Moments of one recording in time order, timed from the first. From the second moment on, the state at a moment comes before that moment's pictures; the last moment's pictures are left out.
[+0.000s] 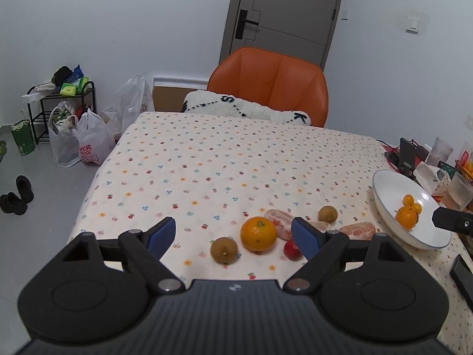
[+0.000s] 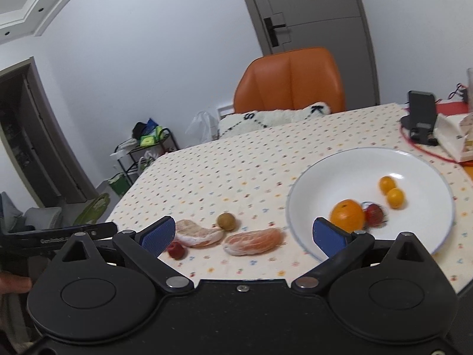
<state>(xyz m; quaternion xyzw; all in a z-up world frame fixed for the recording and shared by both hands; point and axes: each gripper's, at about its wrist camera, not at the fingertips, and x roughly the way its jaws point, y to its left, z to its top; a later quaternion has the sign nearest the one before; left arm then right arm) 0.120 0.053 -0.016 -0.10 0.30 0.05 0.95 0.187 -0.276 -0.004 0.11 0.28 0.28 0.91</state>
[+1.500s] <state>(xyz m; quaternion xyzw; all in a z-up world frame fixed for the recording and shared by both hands) 0.139 0.067 -0.055 -0.12 0.32 0.05 0.94 0.209 -0.207 -0.056 0.03 0.33 0.25 0.91</state>
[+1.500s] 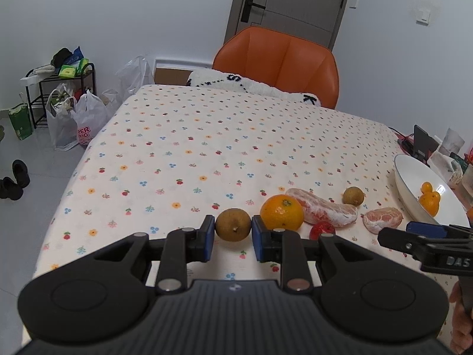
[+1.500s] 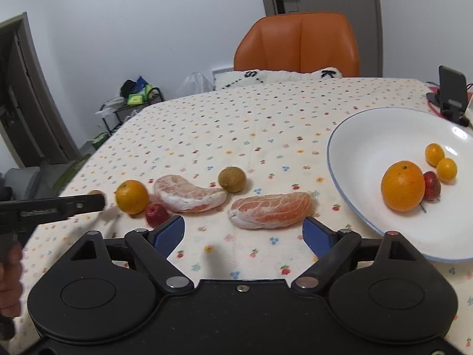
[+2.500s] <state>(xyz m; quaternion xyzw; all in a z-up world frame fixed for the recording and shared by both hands) 0.129 0.048 -0.032 -0.11 0.30 0.02 0.95 0.196 -0.208 -0.041 0.01 0.28 0.24 0.93</state>
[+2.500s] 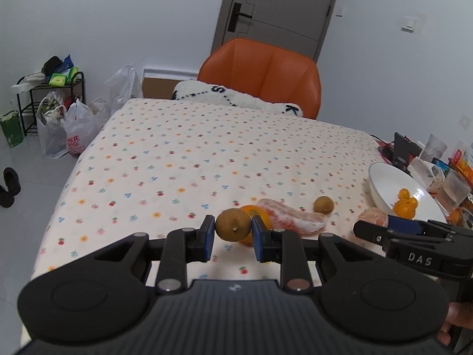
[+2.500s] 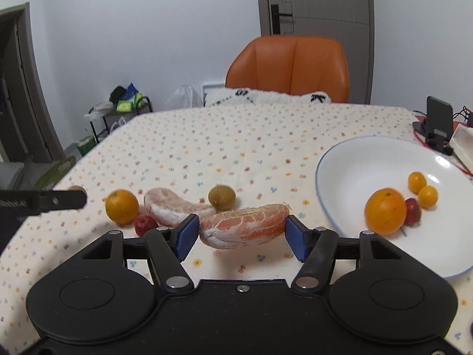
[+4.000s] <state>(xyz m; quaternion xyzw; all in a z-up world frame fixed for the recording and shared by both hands) 0.175 -0.091 -0.015 -0.06 0.30 -0.08 0.95 0.198 -0.370 -0.039 0.07 0.25 0.11 0.96</state>
